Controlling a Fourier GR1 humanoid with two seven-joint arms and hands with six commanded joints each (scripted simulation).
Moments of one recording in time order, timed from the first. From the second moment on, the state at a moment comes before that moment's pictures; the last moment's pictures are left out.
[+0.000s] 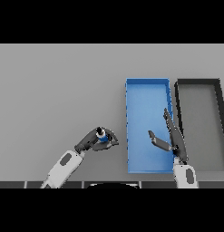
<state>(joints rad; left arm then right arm) -0.20 0.15 -0.56 -1.34 0.11 -0.14 -0.15 0.14 -0.15 0.07 -1.72 0.09 0.10 -0.10</state>
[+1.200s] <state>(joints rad) -0.29 0.15 -0.62 -1.59 0.14 -0.14 -0.03 0.16 -0.16 0.07 -1.73 0.13 0.09 -0.14</state>
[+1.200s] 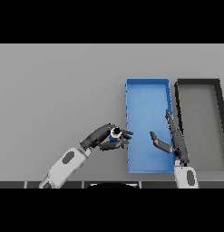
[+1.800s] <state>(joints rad) -0.30 0.16 -0.62 -1.58 0.13 -0.14 -0.03 0.08 -0.32 0.08 -1.96 -0.21 0.35 0.01</state>
